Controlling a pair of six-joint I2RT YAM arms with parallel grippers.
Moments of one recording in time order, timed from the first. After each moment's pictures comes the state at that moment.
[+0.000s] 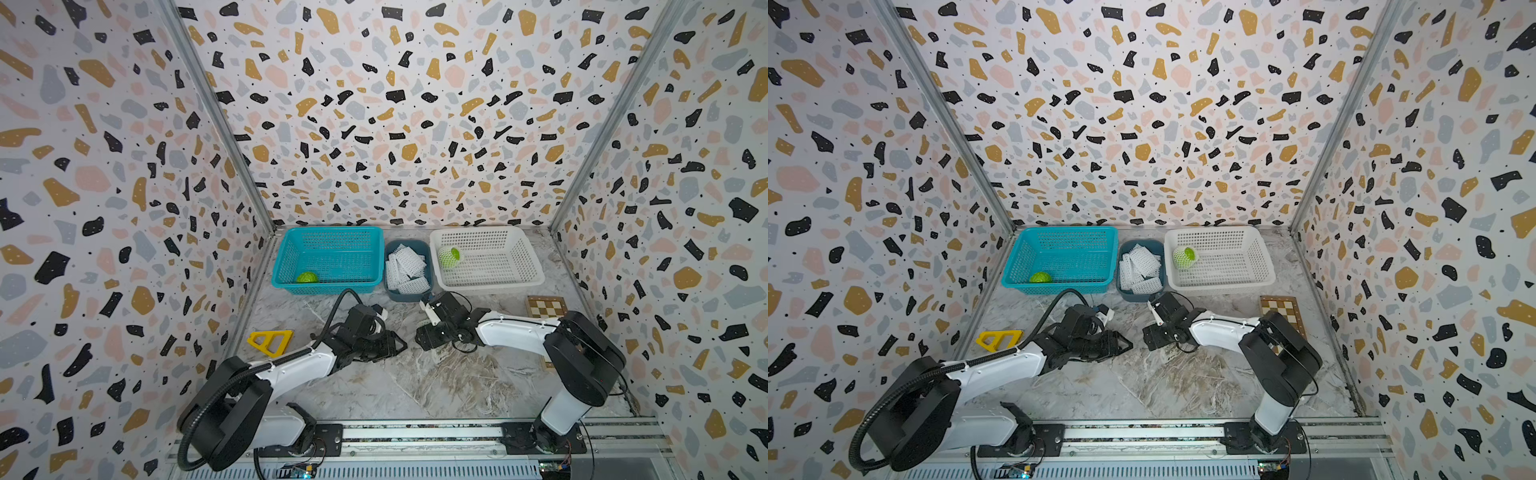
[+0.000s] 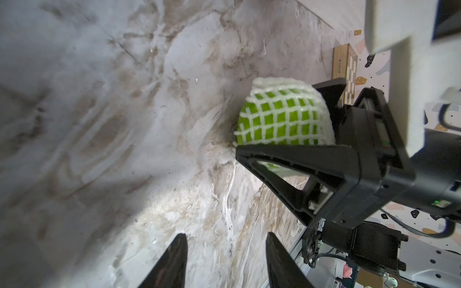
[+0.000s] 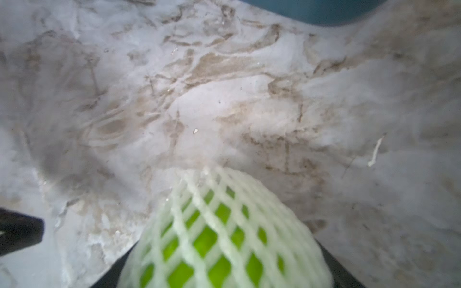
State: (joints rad) left arm -0.61 1.27 0.51 -0.03 0.46 -0.80; right arm 0.77 1.65 0.86 -0.20 -0.14 0.32
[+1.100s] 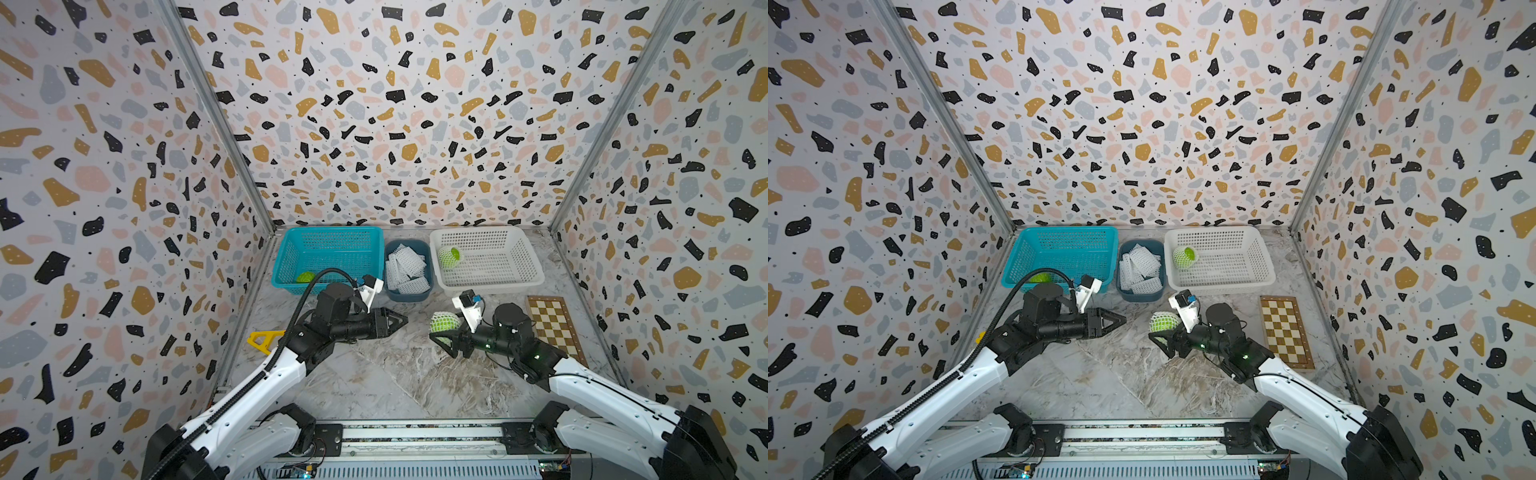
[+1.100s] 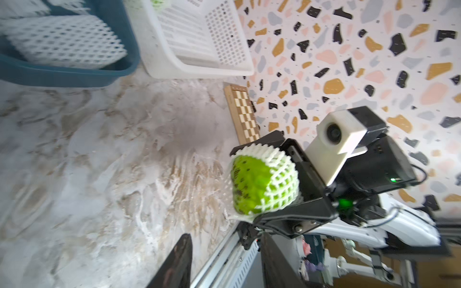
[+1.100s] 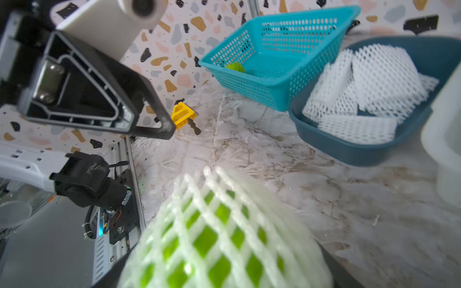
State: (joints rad) left arm -0.55 0.99 0.75 -0.24 0.68 -0.73; right arm 0.75 0.94 0.49 0.14 -0.42 0.23
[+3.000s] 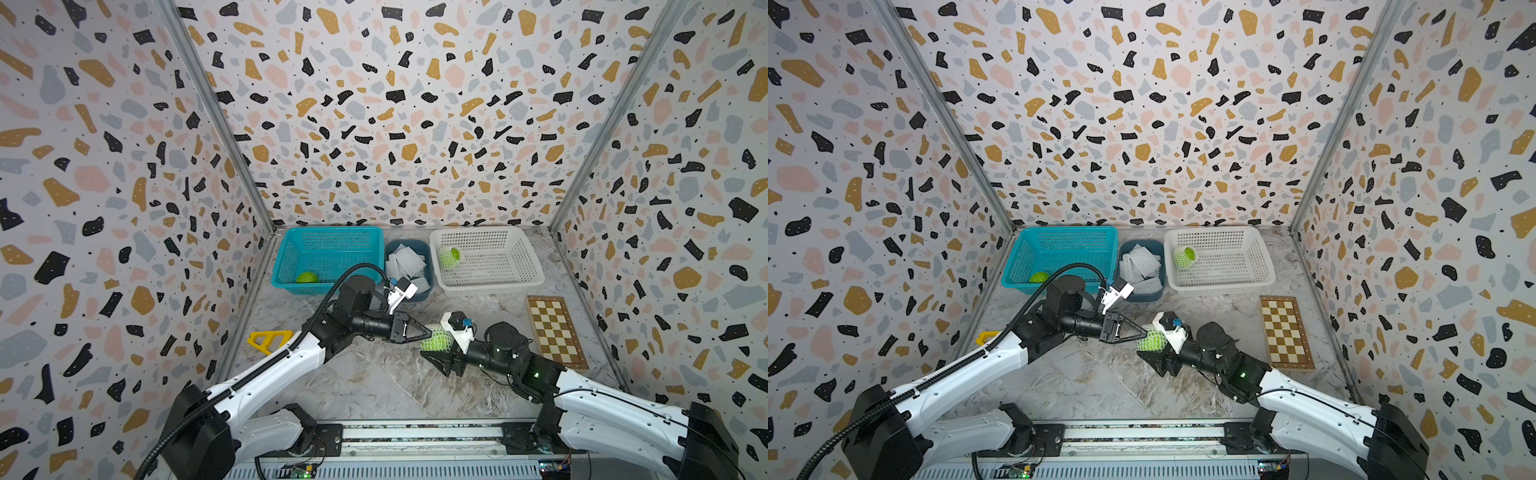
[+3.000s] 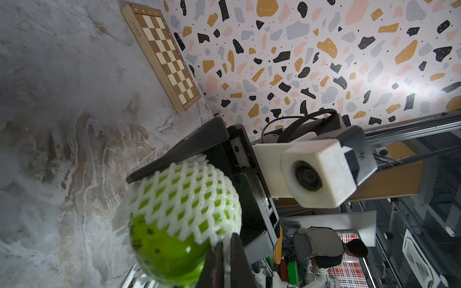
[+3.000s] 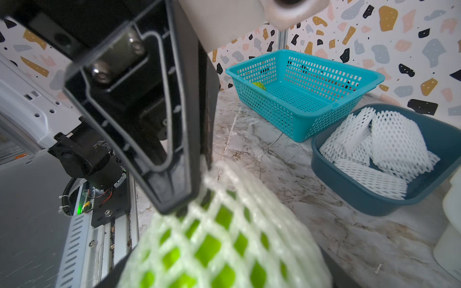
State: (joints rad) left arm -0.66 1.16 0.81 -0.09 0.97 -0.78; right arm 0.96 0.89 0.46 0.19 -0.22 0.06
